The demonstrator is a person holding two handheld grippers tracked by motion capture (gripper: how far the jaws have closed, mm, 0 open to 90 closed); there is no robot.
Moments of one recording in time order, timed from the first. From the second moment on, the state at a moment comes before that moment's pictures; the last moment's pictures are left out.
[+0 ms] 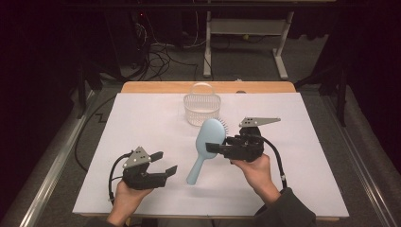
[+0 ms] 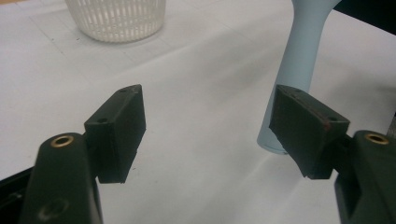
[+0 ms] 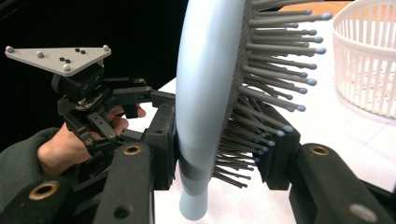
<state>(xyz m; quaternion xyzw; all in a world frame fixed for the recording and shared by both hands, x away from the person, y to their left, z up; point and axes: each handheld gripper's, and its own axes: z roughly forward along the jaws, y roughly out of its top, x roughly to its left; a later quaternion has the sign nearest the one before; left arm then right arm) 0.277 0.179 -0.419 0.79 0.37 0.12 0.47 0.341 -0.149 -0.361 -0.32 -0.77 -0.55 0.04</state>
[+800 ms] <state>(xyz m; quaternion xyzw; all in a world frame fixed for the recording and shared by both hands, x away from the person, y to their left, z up) 0.275 0.225 -0.424 0.76 0.41 0.16 0.48 0.347 -0.167 -0.352 -0.34 -0.77 -0.54 0.02</state>
